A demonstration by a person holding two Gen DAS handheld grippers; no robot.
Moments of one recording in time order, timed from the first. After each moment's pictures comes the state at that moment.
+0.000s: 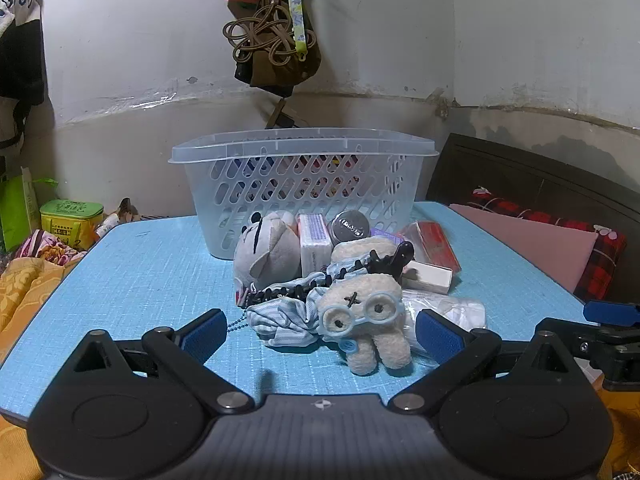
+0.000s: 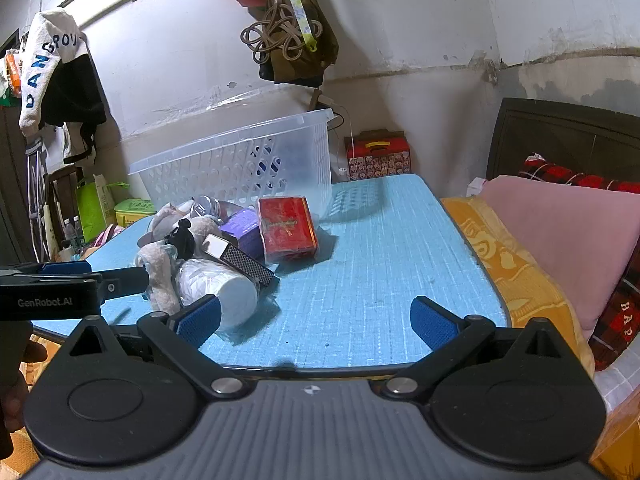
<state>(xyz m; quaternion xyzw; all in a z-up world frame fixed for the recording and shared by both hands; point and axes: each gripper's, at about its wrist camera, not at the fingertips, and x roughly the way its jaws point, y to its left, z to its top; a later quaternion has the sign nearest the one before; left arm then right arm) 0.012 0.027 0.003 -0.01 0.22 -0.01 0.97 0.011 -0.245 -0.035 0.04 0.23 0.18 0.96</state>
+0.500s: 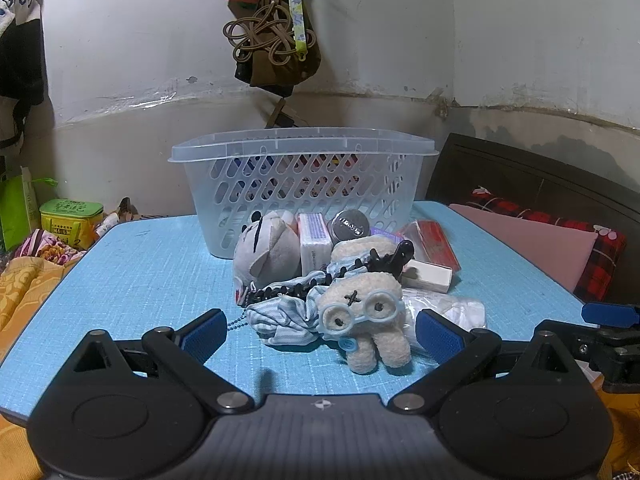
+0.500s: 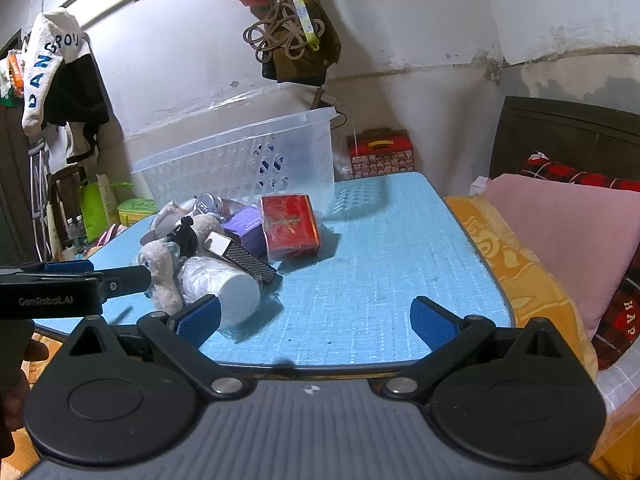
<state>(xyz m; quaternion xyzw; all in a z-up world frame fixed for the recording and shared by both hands) 0.012 0.027 0.003 -0.01 0.22 -0.01 0.97 0.011 -0.245 -0.037 0.04 0.23 0.19 0.95</state>
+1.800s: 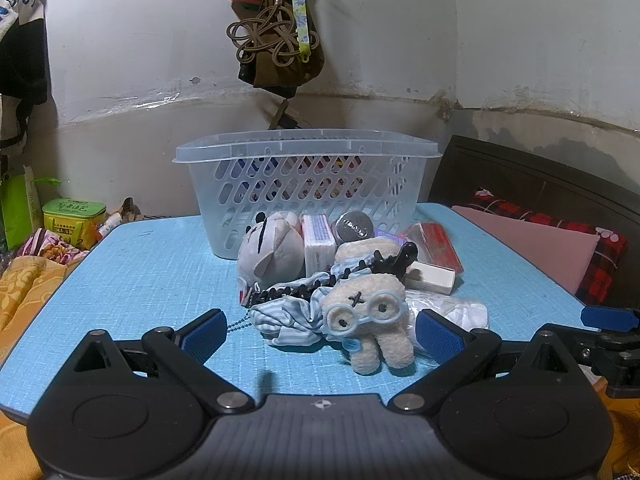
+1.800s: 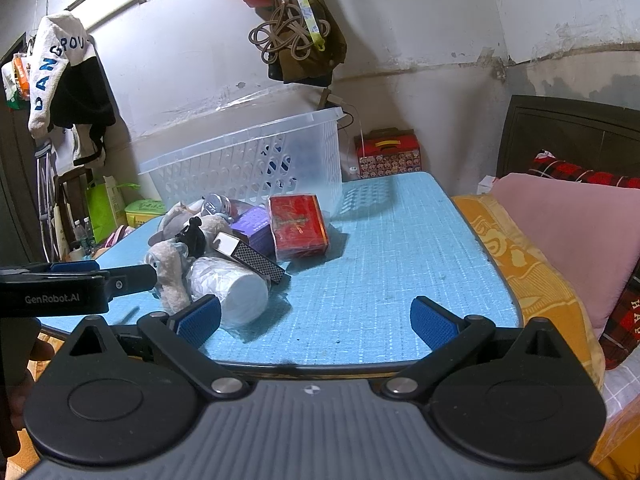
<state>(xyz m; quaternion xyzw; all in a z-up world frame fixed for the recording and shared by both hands) 0.012 0.028 0.002 -0.02 0.22 -0.01 0.97 0.010 -0.244 -0.037 0.04 0.23 0.20 0.95</state>
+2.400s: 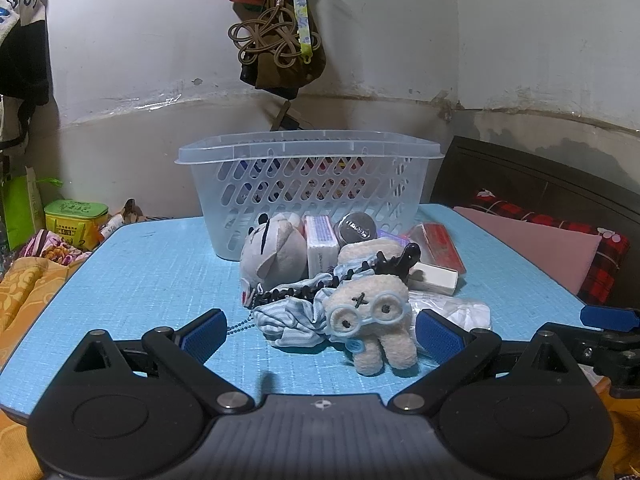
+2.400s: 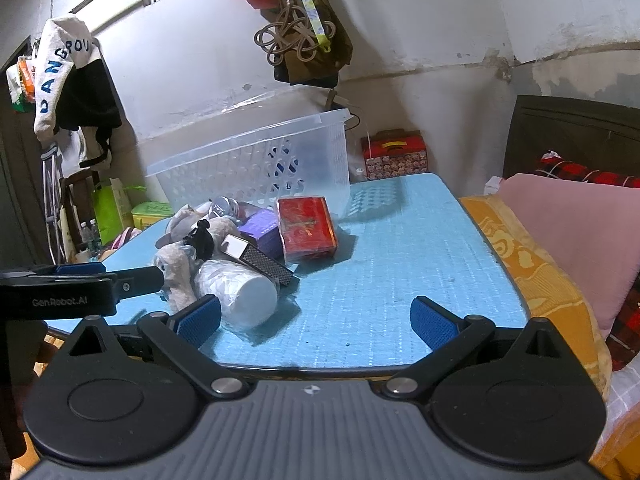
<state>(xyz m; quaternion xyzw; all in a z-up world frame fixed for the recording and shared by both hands) 0.012 0.031 0.003 -0.02 0.22 -0.01 0.97 0.011 -0.239 -0.035 0.05 0.23 0.21 0.95</state>
